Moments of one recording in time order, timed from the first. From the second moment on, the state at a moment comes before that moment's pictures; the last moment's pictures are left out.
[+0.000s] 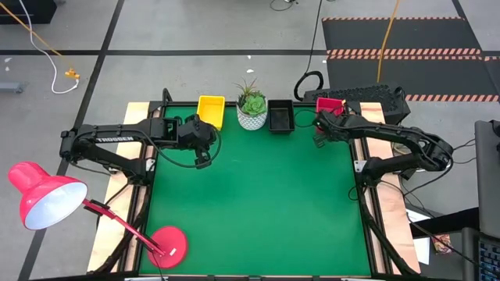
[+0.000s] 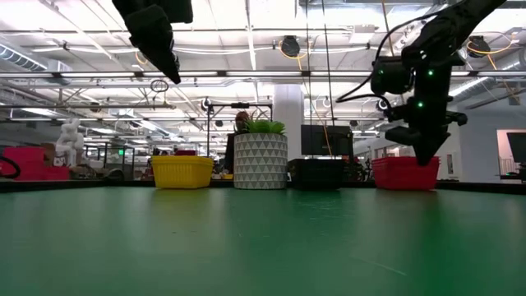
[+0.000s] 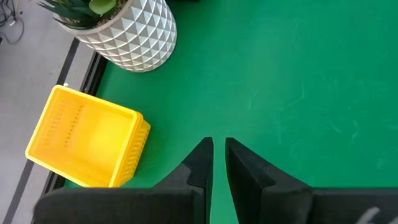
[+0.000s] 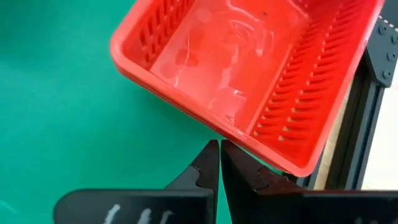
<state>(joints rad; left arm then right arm) 0.13 1.24 1.14 -0.89 -0.26 -0.01 -0.65 1.24 0.65 -0.75 0.45 0.43</state>
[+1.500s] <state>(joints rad) 0.17 0.25 0.31 -0.10 -0.05 -0.13 -0.25 0.49 0.36 -0.10 -0.11 0.15</state>
